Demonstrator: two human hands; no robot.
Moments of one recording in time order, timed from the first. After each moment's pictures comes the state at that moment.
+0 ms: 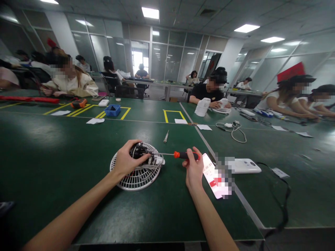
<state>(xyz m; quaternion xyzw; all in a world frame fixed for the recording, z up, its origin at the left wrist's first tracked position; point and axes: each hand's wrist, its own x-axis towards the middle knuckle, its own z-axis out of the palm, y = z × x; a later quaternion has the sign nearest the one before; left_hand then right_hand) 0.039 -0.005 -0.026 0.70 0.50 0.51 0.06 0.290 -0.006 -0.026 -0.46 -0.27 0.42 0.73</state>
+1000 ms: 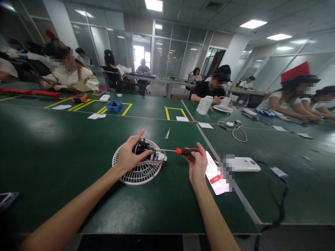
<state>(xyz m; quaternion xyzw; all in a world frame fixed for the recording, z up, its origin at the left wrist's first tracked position) 0.036 -0.003 -0.030 0.72 0.48 0.49 0.05 0.298 -0.005 -0.024 -0.44 -0.31 0.41 0.73</state>
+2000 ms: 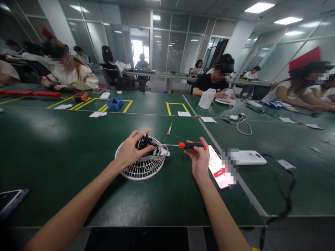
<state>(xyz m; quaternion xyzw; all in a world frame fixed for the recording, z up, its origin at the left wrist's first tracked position) 0.031 -0.004 -0.016 0.75 0.50 0.42 0.09 0.297 -0.007 -0.024 -0.42 -0.30 0.45 0.73</state>
